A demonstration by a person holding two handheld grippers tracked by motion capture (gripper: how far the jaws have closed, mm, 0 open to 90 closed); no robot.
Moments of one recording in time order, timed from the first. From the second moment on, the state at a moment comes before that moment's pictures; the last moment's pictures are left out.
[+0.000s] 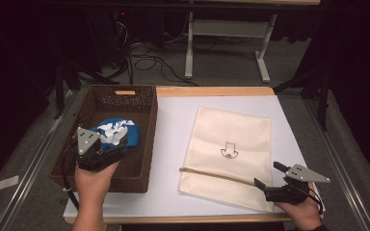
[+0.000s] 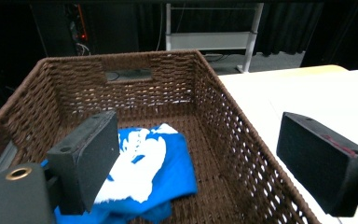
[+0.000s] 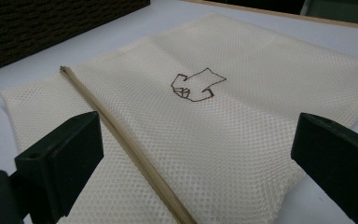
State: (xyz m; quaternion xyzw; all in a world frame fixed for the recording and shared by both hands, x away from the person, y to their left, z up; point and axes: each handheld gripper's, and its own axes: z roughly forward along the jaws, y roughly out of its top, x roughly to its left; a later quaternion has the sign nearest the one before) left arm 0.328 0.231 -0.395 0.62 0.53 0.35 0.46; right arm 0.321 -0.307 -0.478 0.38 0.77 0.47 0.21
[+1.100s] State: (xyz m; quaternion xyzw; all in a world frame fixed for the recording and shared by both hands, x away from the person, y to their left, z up) left arm 0.427 0.281 -0.430 0.69 0.64 0.19 0.29; right arm 0.322 -0.304 -0.480 0.38 0.77 0.47 0.20
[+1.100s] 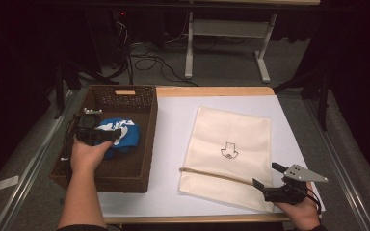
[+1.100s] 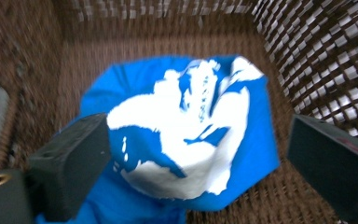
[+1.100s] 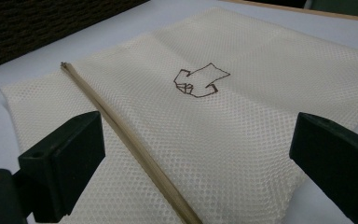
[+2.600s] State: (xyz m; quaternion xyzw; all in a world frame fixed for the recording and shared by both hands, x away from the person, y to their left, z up) left arm 0.439 0.268 -0.437 0.75 0.62 0.13 0.20; right arm 0.322 -0.300 -0.481 0.37 0.78 0.47 0.20
